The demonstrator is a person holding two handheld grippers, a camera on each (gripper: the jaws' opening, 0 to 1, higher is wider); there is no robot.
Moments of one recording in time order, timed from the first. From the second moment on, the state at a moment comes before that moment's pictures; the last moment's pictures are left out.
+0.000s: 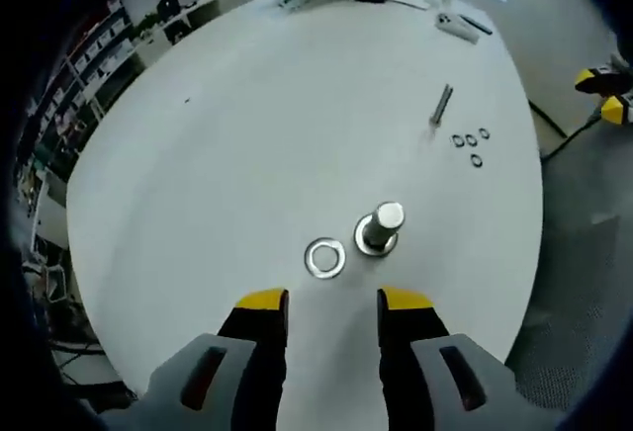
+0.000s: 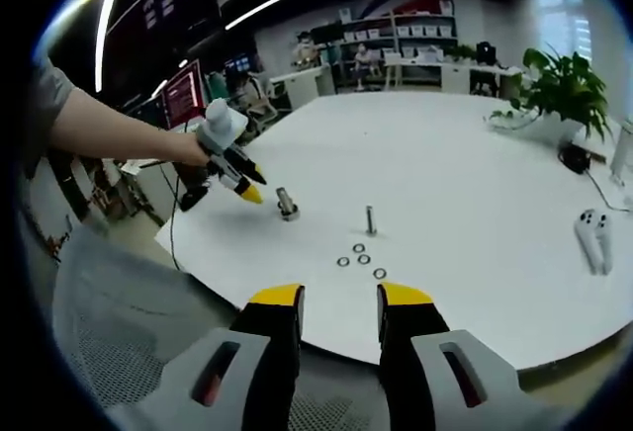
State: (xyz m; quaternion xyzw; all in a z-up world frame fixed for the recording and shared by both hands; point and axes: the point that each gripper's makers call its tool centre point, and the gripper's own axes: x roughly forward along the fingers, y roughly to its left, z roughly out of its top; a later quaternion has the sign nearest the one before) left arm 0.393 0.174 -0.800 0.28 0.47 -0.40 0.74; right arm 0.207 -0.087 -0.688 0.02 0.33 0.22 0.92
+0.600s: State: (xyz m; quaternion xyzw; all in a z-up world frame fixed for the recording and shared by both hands) left arm 0.408 0.157 -0.836 0.35 0.49 -0.45 0.66; right arm 0.205 -0.088 -0.692 0.02 0.34 0.22 0.91
